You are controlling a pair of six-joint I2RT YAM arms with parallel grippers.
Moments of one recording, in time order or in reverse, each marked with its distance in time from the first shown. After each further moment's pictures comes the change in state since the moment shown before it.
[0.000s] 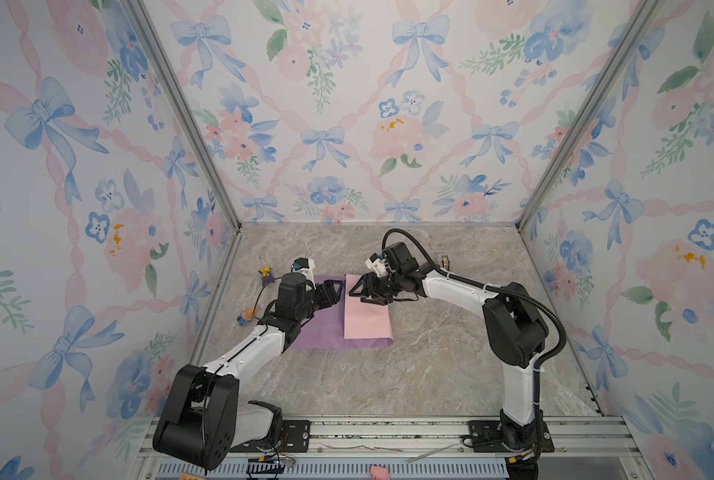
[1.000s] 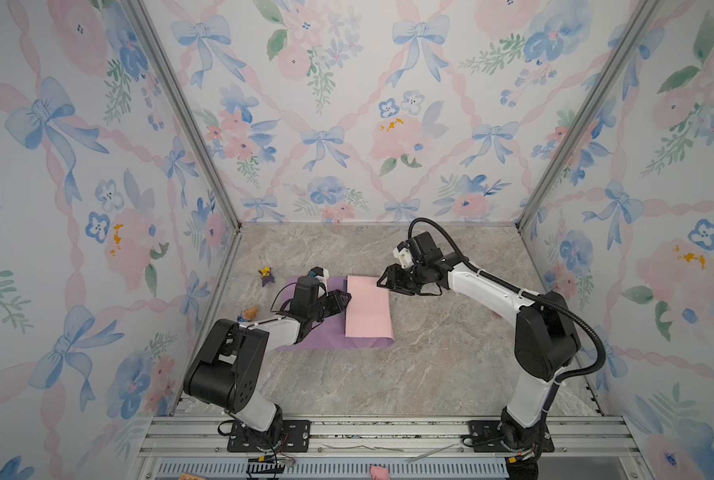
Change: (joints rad) left arm -0.034 0.283 -0.001 0.136 0.086 -0.032; right arm -0.101 -0.158 -0.012 -0.282 0.269 -0.168
